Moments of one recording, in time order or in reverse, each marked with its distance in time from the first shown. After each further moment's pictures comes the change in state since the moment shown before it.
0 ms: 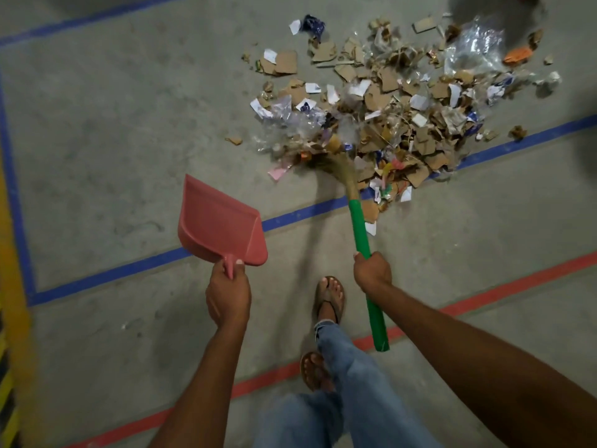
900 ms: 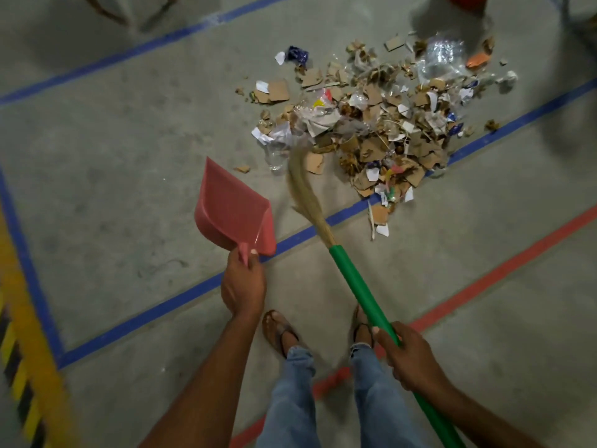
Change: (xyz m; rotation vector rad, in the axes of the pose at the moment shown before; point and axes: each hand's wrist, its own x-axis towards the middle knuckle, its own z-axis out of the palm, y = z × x) left_hand 0.108 0.045 -0.098 0.005 -0.141 0.258; right_hand -0.229 0.009 0.028 0.155 -0.104 -0.156
